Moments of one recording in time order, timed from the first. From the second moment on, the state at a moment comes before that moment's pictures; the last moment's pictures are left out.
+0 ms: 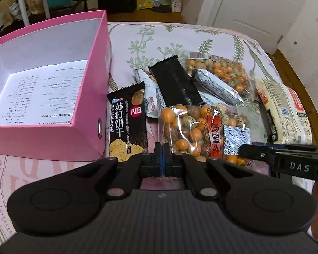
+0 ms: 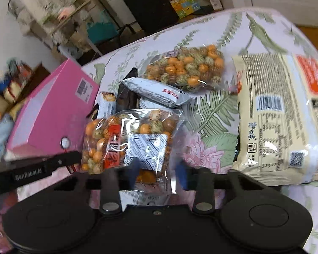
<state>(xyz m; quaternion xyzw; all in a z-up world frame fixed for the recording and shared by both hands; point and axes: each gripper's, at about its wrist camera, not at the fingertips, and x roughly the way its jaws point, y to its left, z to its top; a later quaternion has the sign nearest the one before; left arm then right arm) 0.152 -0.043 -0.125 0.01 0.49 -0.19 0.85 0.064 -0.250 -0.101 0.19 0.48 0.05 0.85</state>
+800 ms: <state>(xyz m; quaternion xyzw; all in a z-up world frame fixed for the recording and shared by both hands) 0.105 0.024 -0.100 0.00 0.59 -0.20 0.79 0.009 -0.186 -0.024 0.09 0.49 0.12 0.86</state>
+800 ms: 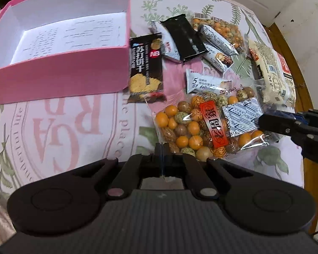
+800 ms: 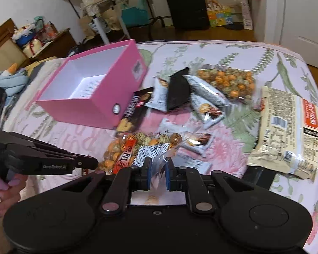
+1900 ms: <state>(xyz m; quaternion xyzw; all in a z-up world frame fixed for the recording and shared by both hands) 0.170 0.142 -0.003 -0.05 0.49 -0.18 0.85 0.118 -0.056 0.044 0.05 0.43 0.23 0.87</state>
